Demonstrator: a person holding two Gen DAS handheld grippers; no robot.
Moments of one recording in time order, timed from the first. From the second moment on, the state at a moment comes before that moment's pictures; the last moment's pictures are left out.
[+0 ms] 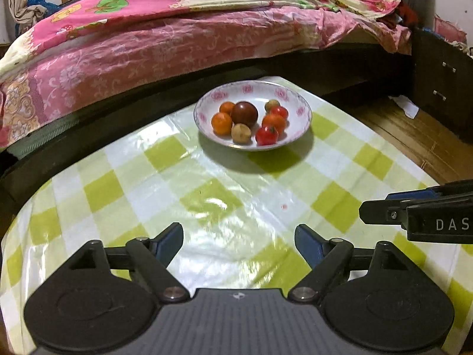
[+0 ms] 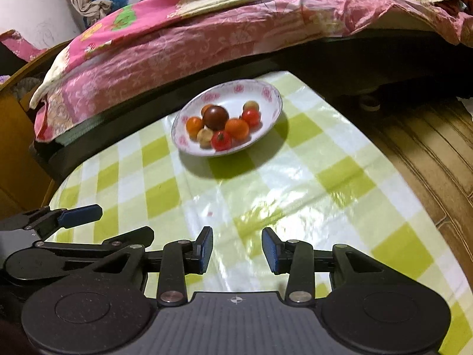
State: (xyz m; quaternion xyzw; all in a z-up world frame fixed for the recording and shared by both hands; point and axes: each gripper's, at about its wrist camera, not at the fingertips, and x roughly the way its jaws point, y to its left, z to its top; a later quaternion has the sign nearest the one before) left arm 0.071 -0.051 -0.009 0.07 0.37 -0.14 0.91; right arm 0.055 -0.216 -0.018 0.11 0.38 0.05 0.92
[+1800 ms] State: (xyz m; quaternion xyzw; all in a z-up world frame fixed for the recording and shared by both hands) left arm 0.006 -0.038 -0.015 0.07 0.39 -0.11 0.91; right arm -0.015 -0.187 -0.036 0.09 0.41 0.06 0.90
